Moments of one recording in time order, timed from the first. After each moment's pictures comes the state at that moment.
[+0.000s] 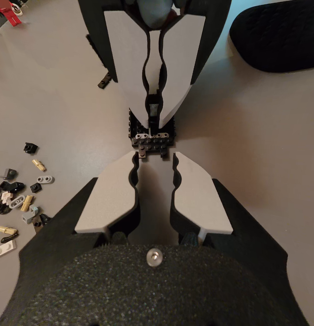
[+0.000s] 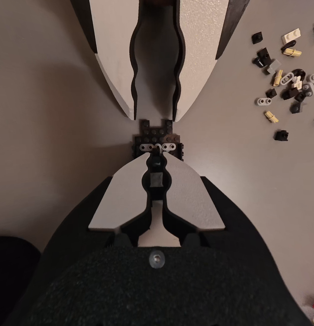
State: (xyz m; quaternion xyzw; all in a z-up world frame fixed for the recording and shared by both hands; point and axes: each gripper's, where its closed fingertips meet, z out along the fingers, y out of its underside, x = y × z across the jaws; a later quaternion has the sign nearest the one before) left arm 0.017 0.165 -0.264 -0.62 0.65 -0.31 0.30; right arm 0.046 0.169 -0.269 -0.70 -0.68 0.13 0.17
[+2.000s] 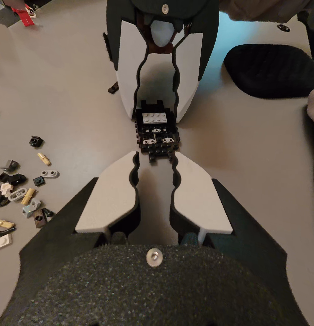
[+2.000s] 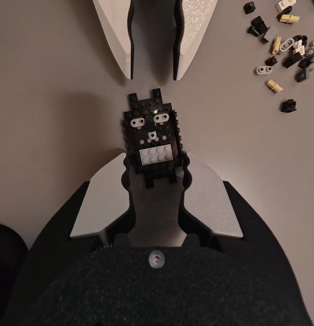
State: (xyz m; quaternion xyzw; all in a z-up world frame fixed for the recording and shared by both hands) left arm 0.013 0.174 -0.252 -0.64 0.61 -0.37 0.29; right arm 0.071 0.175 -0.278 -0.70 -0.66 0.19 0.19
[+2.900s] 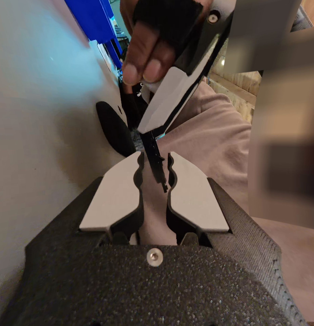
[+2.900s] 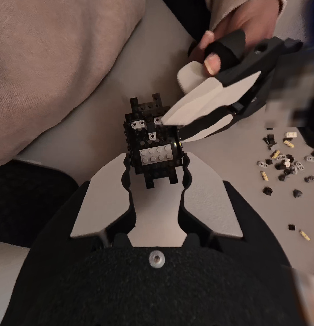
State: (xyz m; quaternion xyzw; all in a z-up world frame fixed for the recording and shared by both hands) left arm 0.033 0.117 -0.180 -0.57 0.32 -0.74 -0.12; right arm 0.049 0.121 -0.190 -0.53 -0.80 0.25 0.16
